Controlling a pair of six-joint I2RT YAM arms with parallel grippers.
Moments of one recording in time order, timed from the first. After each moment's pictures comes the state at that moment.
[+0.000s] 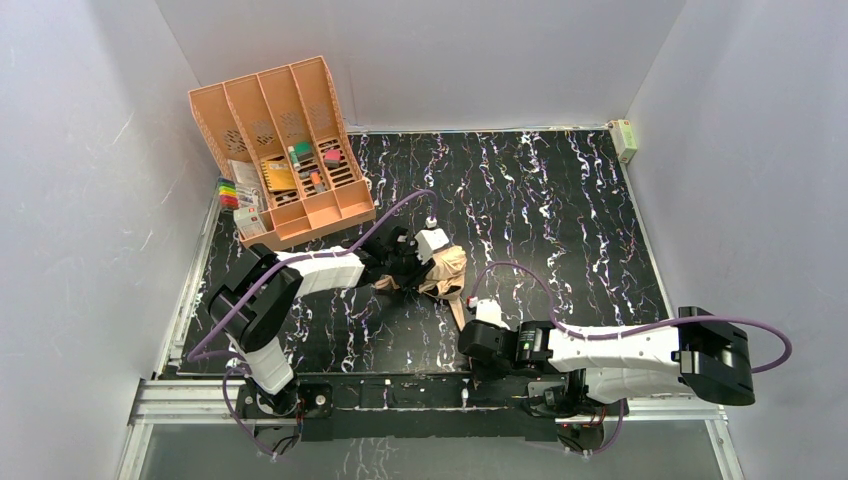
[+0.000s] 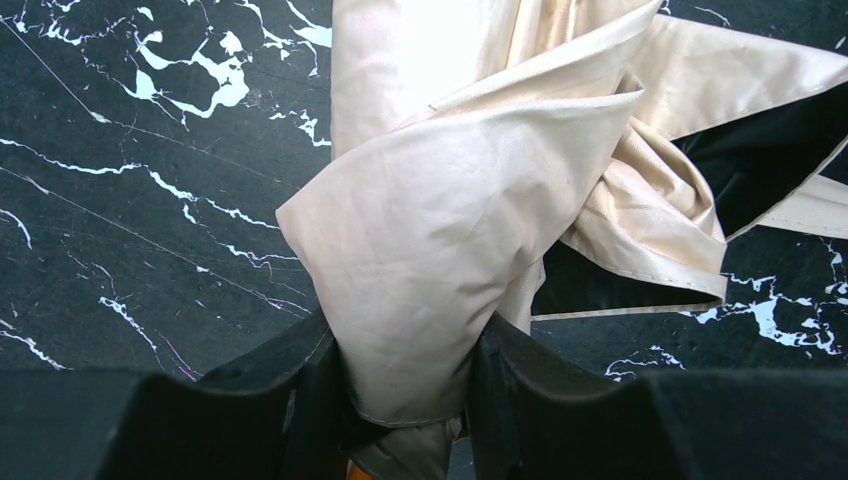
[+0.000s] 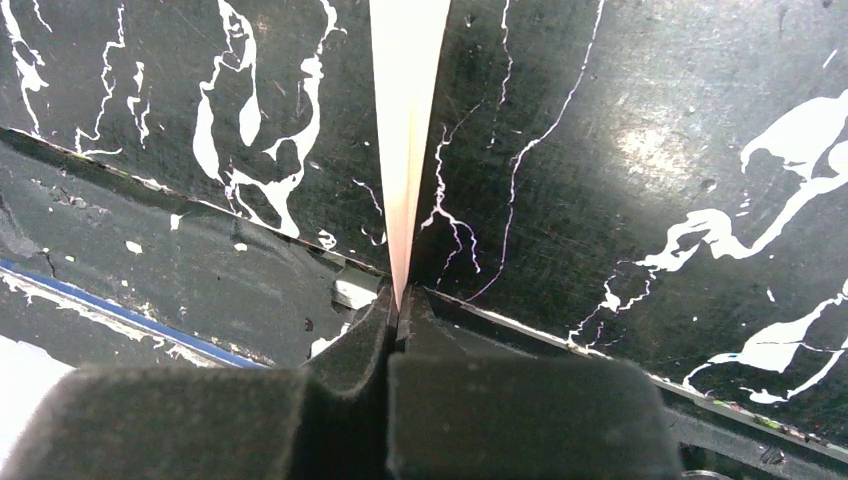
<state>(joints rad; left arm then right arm) -0.70 1.72 0.88 0.01 0.25 0.33 1.37 1.12 0.48 -0.53 0.18 1.06</state>
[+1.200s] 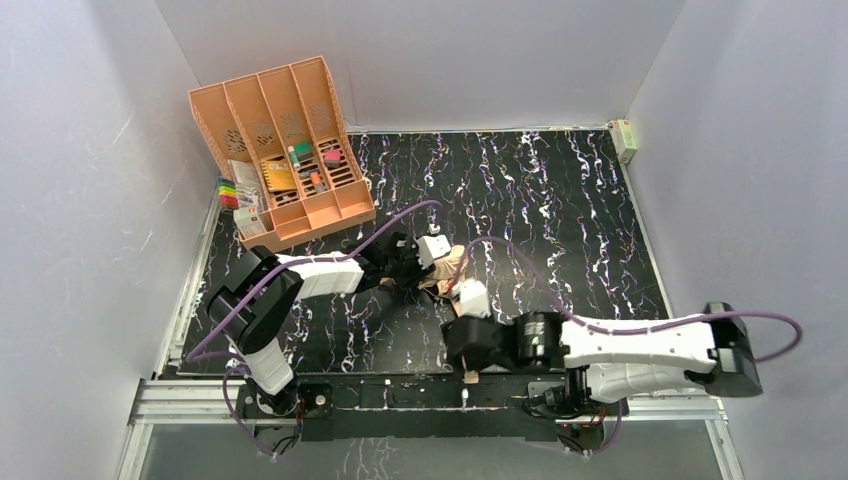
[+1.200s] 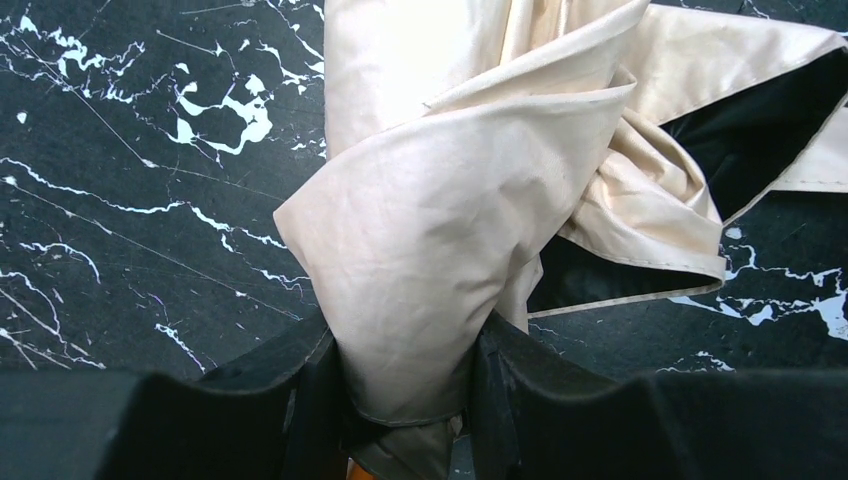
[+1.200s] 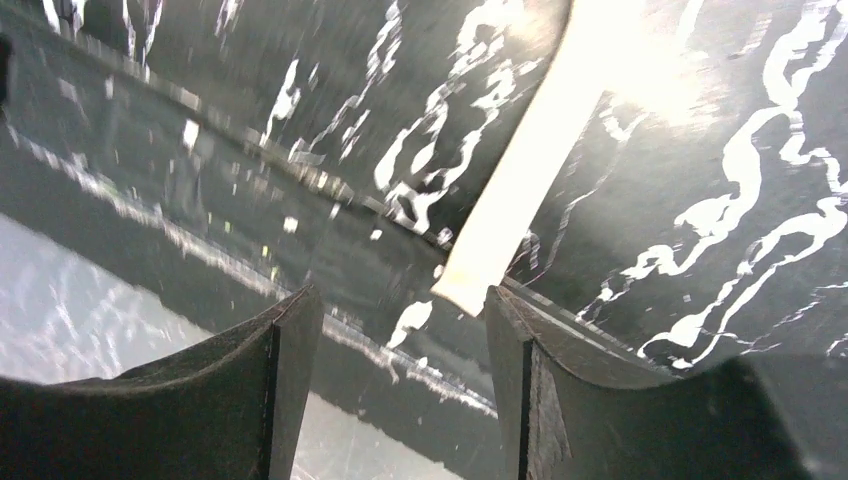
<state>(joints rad) -0.71 1.71 0.84 0.10 0.23 0.45 1.56 1.14 0.82 -0.79 0.39 0.93</state>
